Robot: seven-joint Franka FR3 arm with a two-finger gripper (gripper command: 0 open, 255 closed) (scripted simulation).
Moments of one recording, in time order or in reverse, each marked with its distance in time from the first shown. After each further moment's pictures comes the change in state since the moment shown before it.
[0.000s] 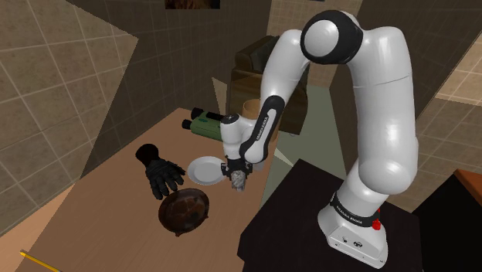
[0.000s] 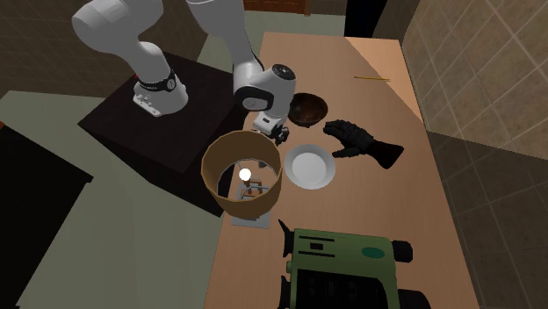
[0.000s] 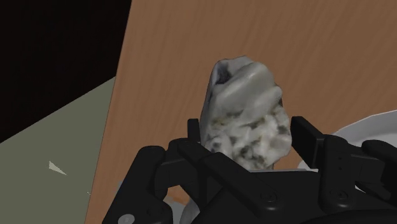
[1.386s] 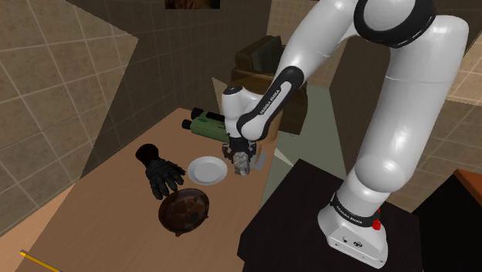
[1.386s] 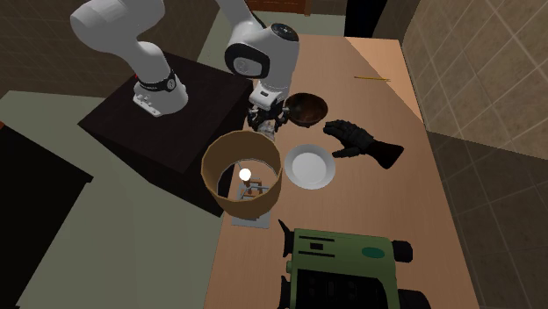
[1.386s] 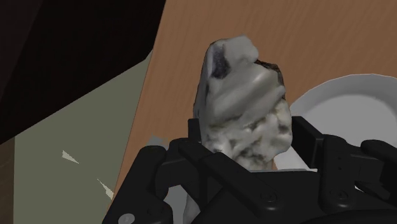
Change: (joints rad) arm -0.094 -0.326 0.136 -0.095 0.206 -0.219 -0.182
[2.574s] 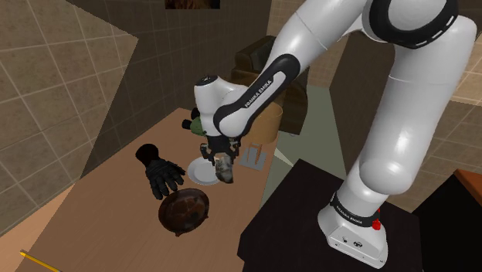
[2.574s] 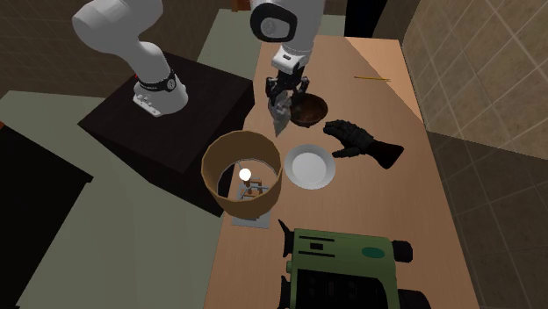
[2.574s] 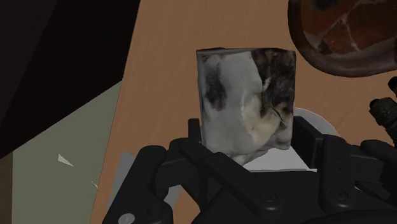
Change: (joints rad) arm 0.110 -0.034 0.119 0.131 0.103 -0.189 0.112
